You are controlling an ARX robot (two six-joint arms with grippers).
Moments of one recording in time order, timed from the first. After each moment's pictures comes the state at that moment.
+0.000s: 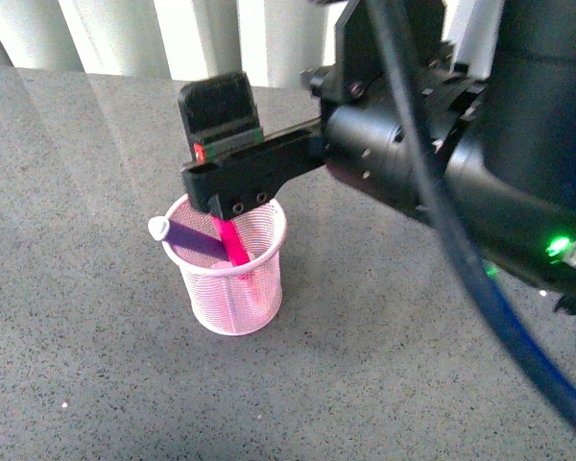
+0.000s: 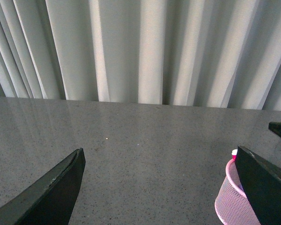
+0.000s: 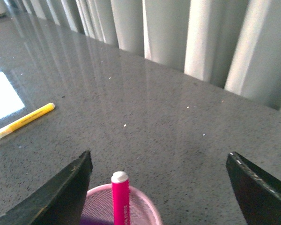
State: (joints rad) left arm 0.00 0.00 0.01 0.00 0.00 0.00; right arm 0.60 1.86 0.65 1.04 -0.10 0.04
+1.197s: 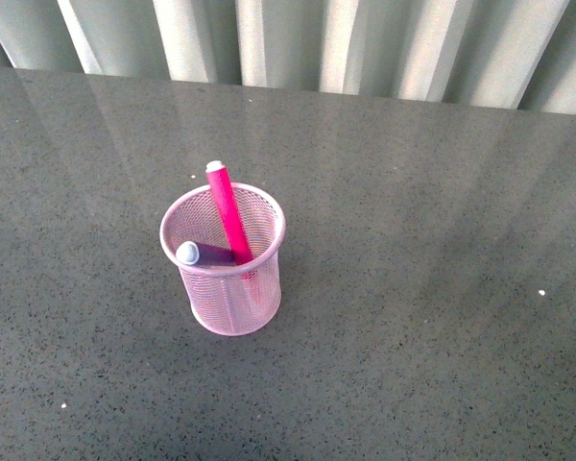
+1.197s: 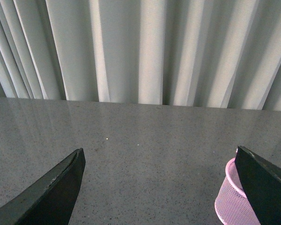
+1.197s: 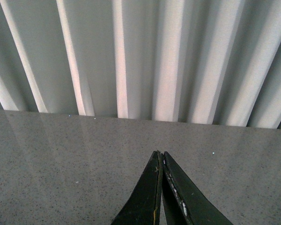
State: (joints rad) left arm 0.00 0.00 0.01 0.00 0.00 0.00; right arm 0.14 1.12 0.09 1.00 0.13 -0.01
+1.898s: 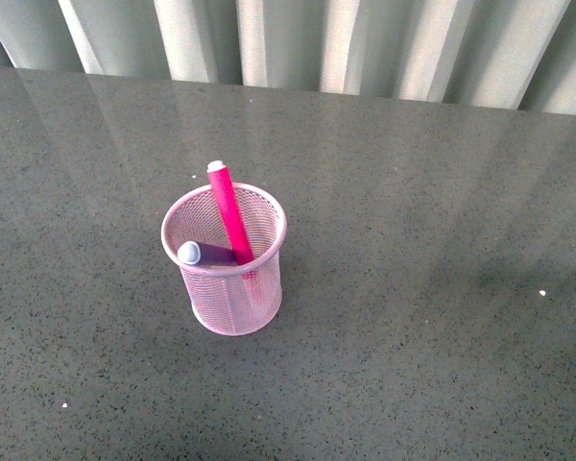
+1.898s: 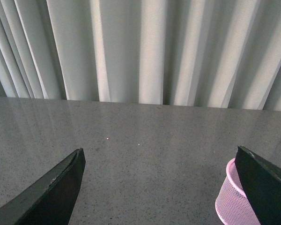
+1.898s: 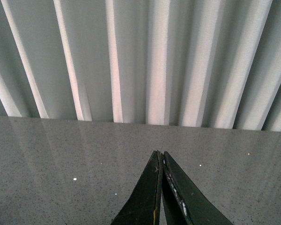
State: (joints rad) left arm 0.00 0.00 0.01 0.00 0.00 0.00; right arm 0.00 0.59 0.02 0.58 0.00 -0.01
